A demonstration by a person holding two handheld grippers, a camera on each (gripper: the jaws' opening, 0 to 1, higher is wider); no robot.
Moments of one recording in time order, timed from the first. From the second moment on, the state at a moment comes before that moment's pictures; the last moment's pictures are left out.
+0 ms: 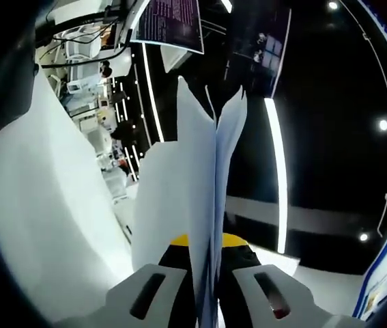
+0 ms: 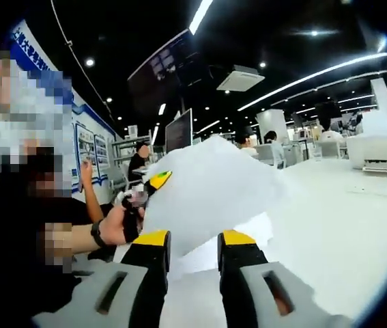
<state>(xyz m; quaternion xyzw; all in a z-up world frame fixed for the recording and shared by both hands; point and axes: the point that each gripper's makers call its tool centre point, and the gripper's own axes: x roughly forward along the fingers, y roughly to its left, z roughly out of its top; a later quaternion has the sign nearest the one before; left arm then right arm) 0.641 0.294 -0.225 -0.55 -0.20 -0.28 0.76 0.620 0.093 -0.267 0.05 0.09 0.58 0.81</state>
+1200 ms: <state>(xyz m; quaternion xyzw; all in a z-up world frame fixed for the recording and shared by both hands) 0.640 0.261 -0.202 -0.45 -0.19 -0.33 0.81 0.660 0.040 -0.270 0.12 0.12 0.49 0.86</state>
